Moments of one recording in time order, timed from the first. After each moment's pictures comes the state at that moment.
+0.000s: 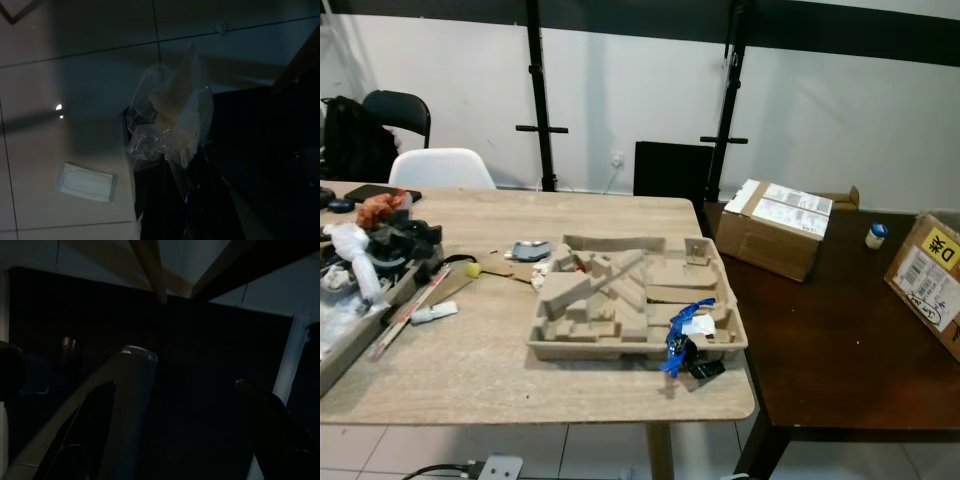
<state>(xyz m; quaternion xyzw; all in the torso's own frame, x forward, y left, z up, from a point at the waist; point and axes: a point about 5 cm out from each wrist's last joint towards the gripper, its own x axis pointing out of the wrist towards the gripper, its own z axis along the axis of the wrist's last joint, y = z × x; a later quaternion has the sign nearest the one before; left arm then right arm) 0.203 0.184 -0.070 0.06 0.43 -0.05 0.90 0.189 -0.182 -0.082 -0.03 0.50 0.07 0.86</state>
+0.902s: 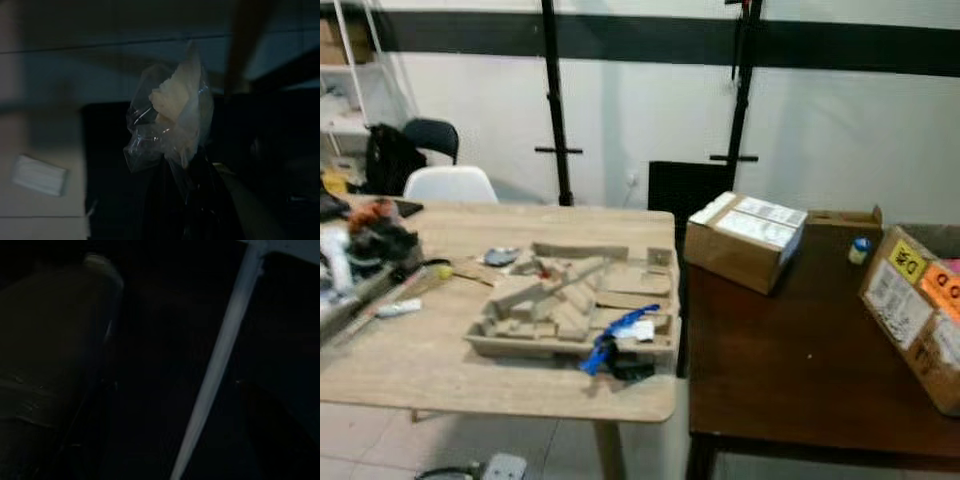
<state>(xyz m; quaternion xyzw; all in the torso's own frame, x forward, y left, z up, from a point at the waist) 0.199 0.186 -0.073 0.05 0.43 -0.04 0.90 0.141 -0.204 -0.100 -0.06 0.61 0.05 0.79</state>
